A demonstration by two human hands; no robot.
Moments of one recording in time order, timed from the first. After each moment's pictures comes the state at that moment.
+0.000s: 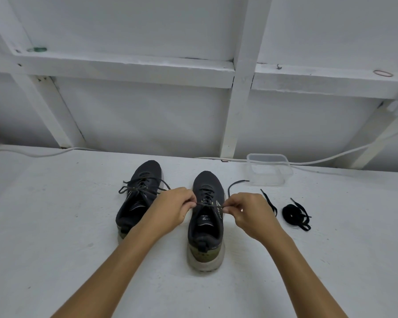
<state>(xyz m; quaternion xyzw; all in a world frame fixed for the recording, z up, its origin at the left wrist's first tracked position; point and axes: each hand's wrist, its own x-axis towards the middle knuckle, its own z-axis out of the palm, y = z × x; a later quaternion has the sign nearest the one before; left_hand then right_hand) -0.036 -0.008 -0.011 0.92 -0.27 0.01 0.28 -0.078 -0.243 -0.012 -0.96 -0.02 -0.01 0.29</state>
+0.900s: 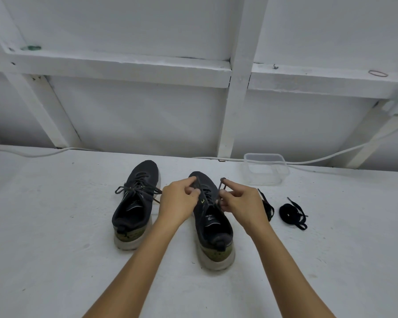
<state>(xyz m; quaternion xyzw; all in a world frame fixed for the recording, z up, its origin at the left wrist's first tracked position) -0.034 -0.052 -0.002 0.89 -0.01 -0.01 0.46 -0.060 -0.225 -0.024 -0.76 0.14 -0.02 0.64</state>
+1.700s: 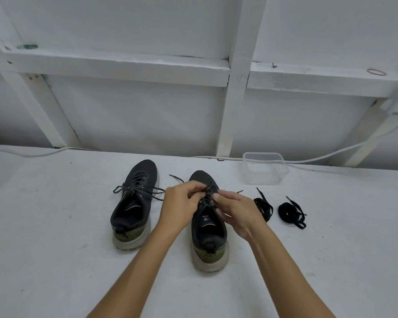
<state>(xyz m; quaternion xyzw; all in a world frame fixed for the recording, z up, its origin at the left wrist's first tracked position) -0.039 -0.053 -0.018 0.85 -0.11 0.04 0.51 -0.066 -0.218 -0.023 -0.57 0.23 0.09 0.79</state>
